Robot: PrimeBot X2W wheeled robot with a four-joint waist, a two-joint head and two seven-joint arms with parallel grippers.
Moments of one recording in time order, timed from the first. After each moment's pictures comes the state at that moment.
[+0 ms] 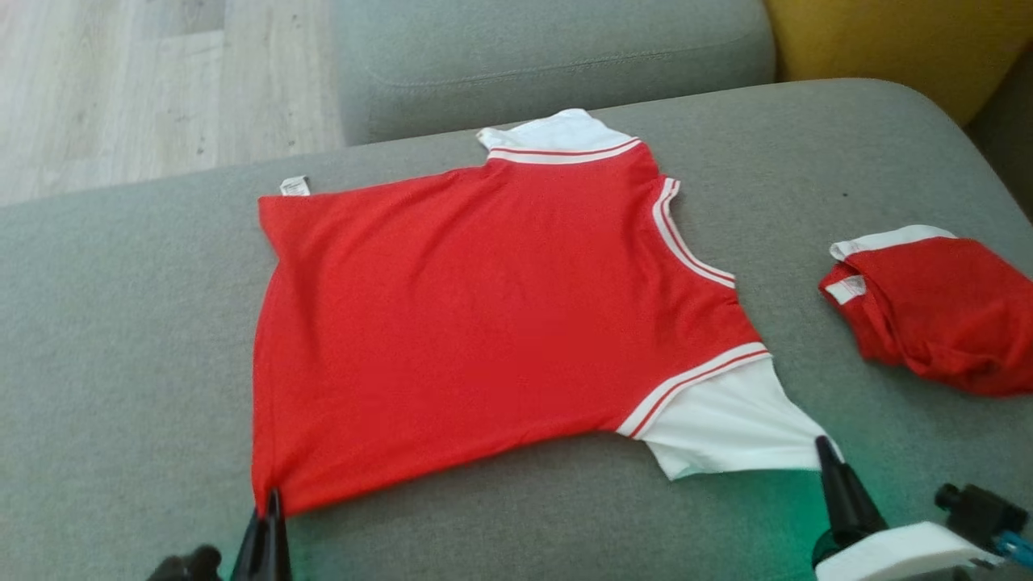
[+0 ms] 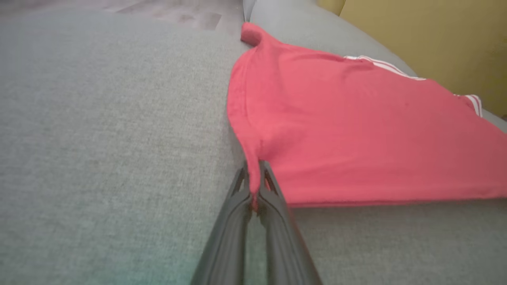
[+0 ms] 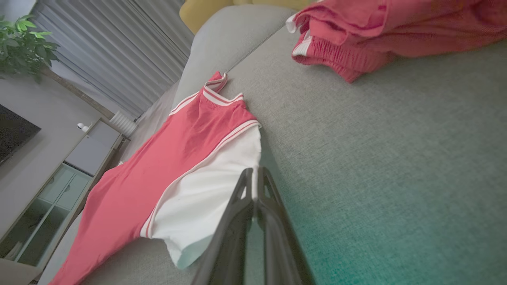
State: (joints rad) left arm 0.03 0.04 -0.01 0.59 -0.31 -0.12 -0.26; right arm 0.07 -0.24 0.28 0.41 0.88 0.13 -0.20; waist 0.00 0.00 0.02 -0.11
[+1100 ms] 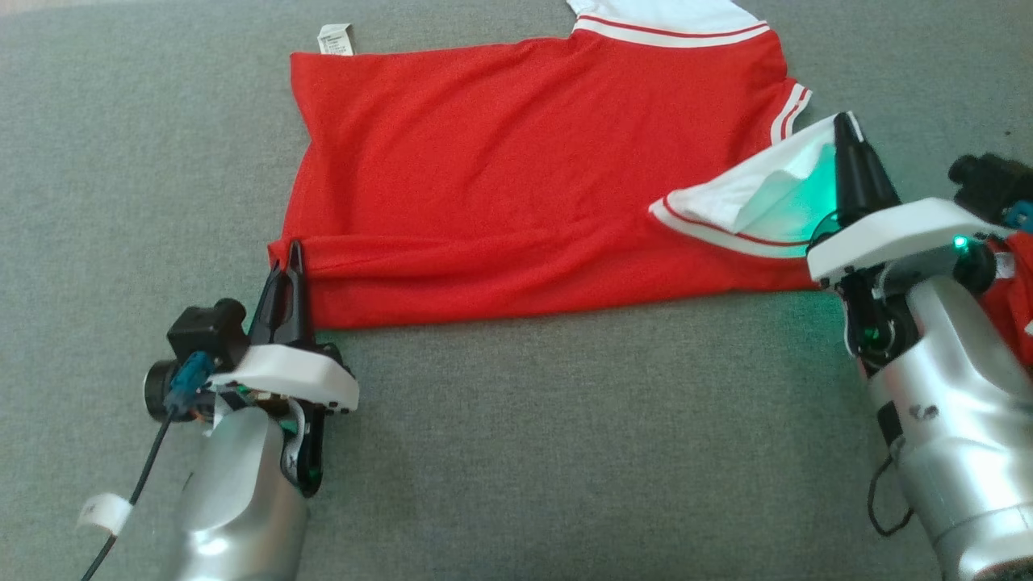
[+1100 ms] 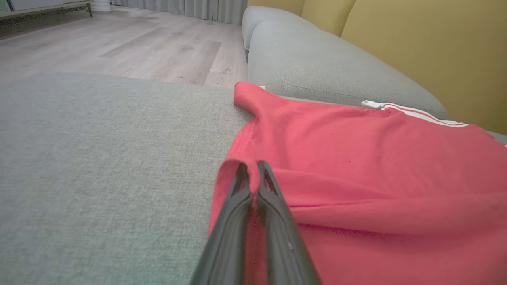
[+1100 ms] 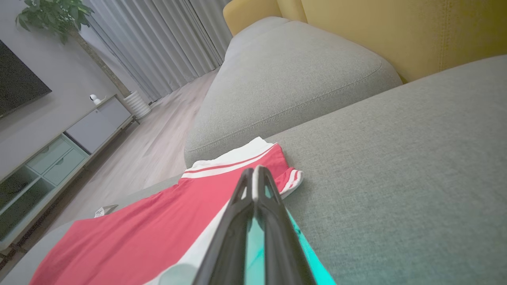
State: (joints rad) left arm -0.47 0.03 -0.10 0.72 -0.26 -0.08 -0.26; right arm -0.65 -0.19 0.23 0.76 0.68 0.13 -0.18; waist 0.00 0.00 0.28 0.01
